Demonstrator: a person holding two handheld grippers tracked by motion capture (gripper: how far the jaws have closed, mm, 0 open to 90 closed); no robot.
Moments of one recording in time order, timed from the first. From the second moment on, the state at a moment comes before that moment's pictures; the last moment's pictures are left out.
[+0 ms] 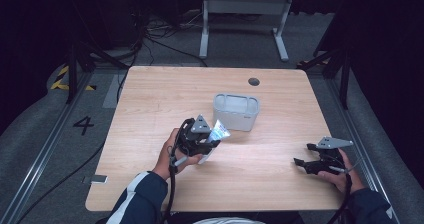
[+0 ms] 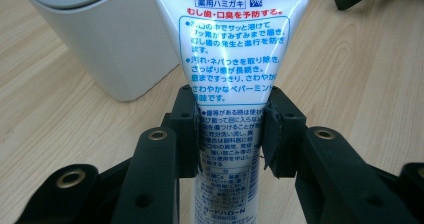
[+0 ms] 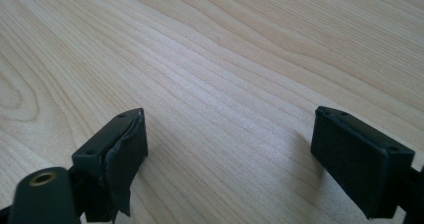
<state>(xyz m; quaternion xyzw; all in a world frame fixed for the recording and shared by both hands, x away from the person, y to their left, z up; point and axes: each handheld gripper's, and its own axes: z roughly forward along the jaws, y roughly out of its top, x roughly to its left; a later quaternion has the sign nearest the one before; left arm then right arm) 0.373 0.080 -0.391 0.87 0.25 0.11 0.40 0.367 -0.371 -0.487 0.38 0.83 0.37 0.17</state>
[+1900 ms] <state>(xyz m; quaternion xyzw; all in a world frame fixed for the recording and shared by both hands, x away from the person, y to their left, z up) 0.420 0.068 -0.313 0.76 0.23 0.18 0.59 0.366 -0.371 -0.487 0.38 0.83 0.37 0.16</state>
